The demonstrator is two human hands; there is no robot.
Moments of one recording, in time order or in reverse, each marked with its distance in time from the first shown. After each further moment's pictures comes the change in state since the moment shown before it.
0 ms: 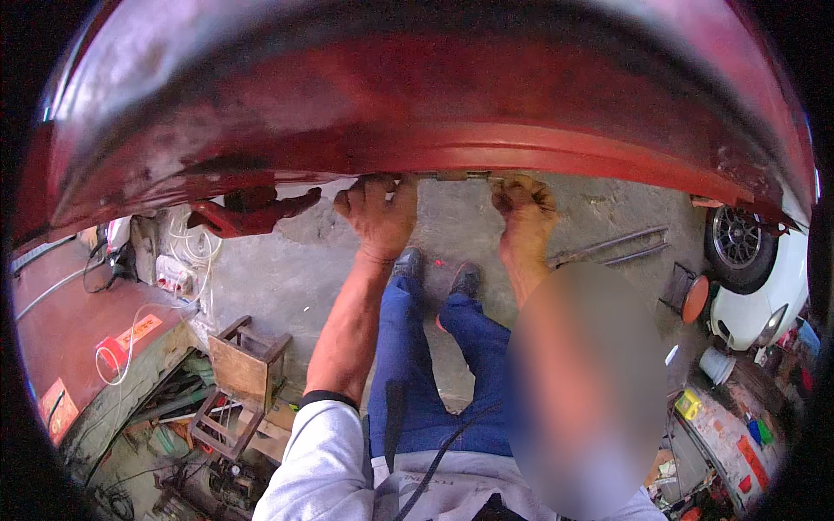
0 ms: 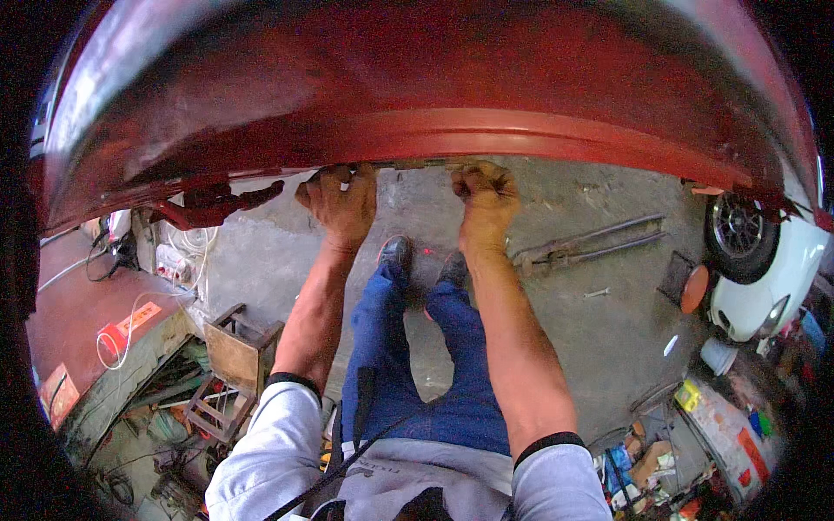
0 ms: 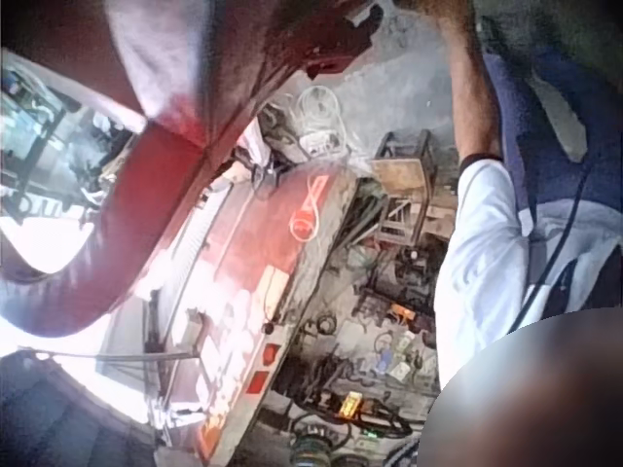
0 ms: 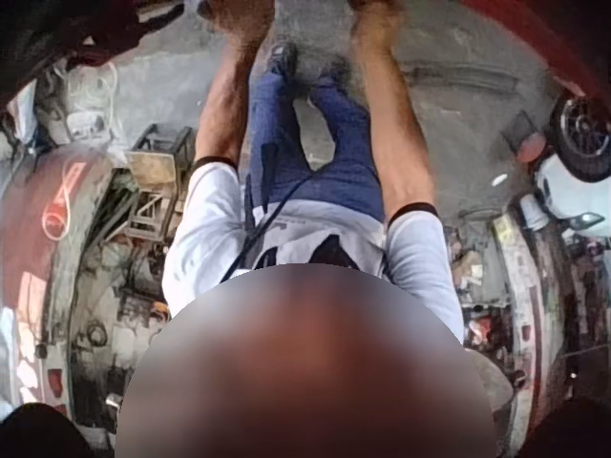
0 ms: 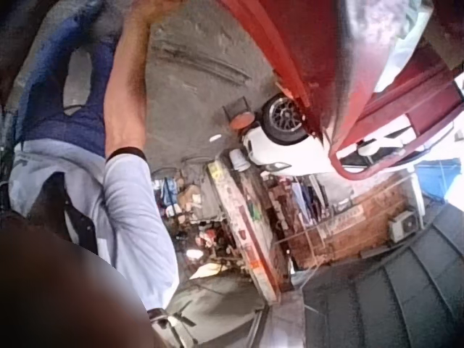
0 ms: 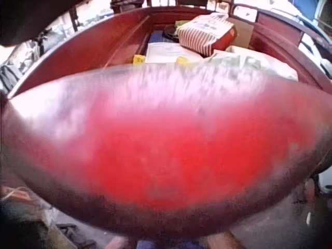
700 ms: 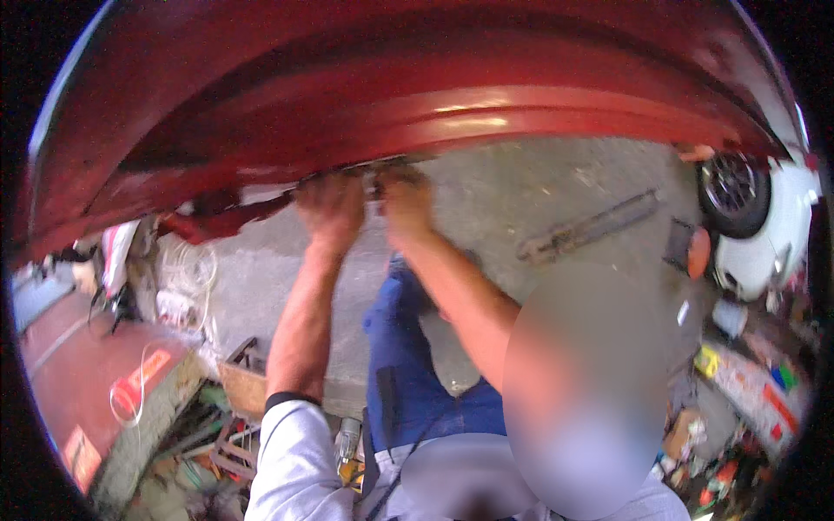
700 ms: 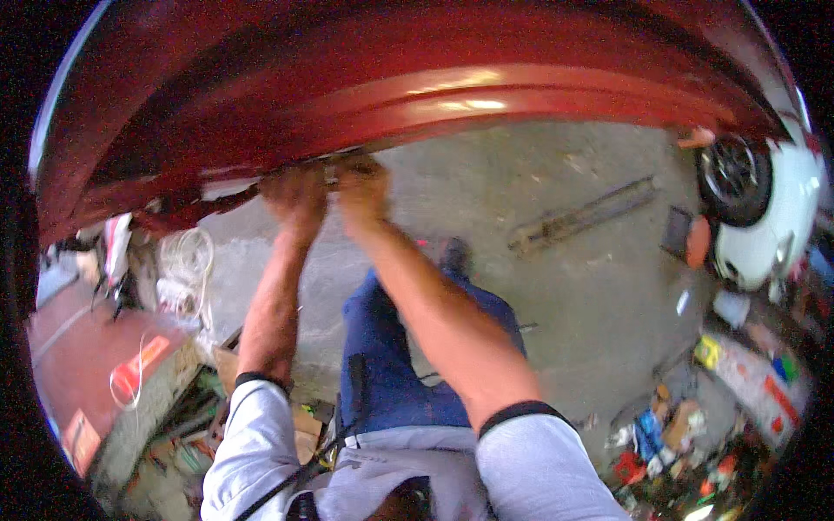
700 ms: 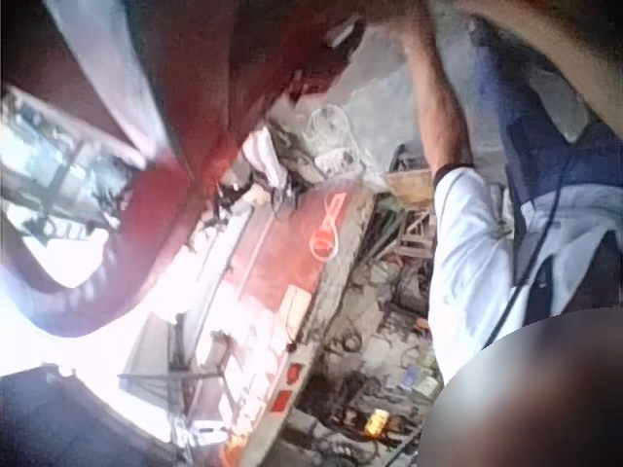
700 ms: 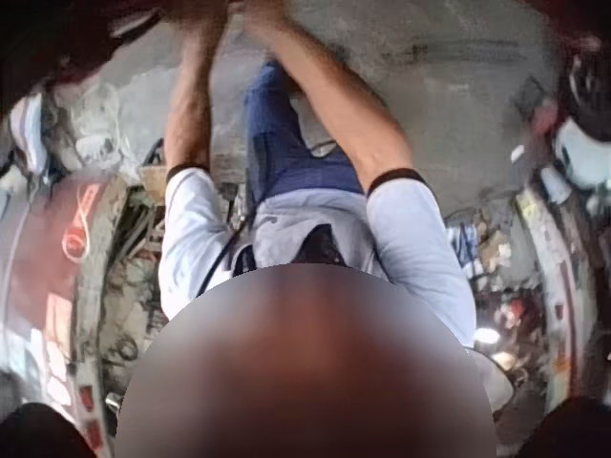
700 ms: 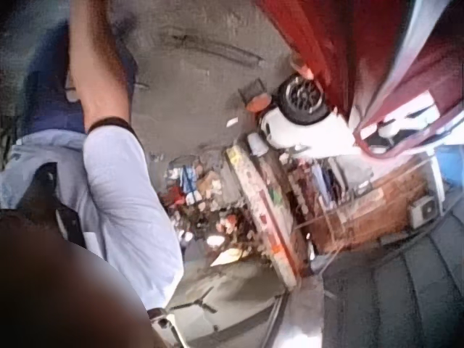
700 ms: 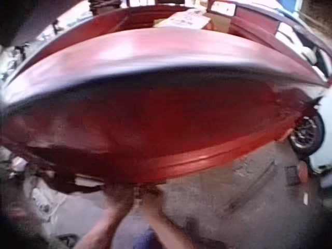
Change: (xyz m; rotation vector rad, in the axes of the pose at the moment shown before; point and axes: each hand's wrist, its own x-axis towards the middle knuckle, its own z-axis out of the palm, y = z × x) left_hand 0.000 -0.054 -0.002 -0.039 -0.002 0.310; right_hand -0.060 0.058 0.097 -0.102 -0.163 0.258
